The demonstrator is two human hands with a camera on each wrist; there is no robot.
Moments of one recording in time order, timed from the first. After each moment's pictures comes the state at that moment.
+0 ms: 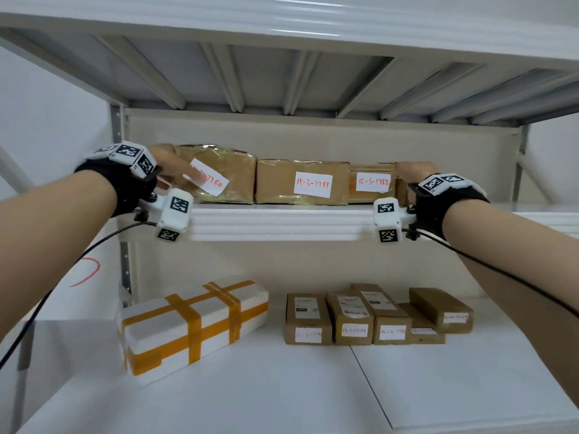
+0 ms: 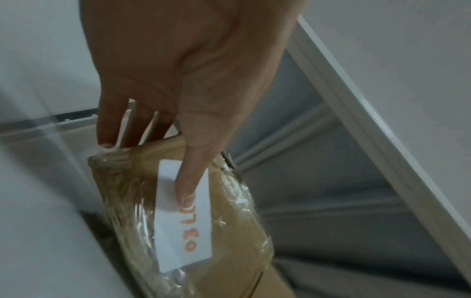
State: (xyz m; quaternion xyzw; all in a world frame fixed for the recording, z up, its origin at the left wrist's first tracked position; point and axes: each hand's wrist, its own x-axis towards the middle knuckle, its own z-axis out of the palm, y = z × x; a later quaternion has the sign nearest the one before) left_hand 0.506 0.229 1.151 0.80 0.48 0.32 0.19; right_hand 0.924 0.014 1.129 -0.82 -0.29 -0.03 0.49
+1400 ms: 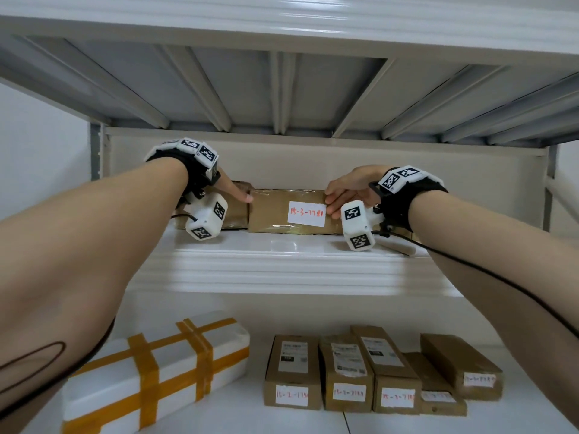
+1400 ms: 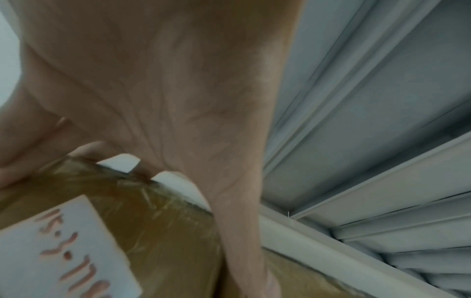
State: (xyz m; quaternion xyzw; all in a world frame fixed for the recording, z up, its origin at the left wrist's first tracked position) left_hand 0.654 0.196 1.191 0.80 0.58 0.11 0.11; right_hand 0.913 0.095 1.186 -0.77 -0.49 0.19 0.36
